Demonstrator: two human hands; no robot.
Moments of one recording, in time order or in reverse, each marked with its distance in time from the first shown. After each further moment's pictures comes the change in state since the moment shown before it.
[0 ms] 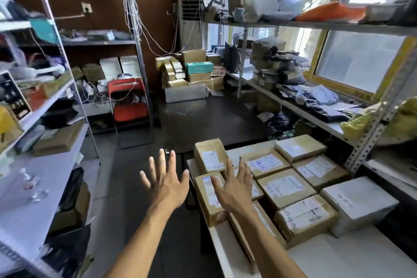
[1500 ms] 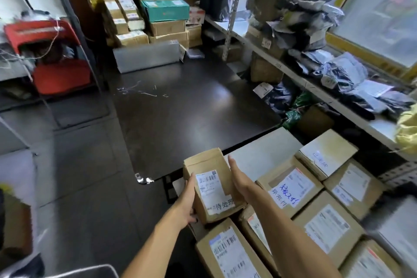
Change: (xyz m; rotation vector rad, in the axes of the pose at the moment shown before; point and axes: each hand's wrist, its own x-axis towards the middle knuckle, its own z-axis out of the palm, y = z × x) left_hand 0.288 0.006 0.176 -0.937 -1.043 -0.686; right_hand 0.326 0.036 0.103 0.606 -0.445 0.717
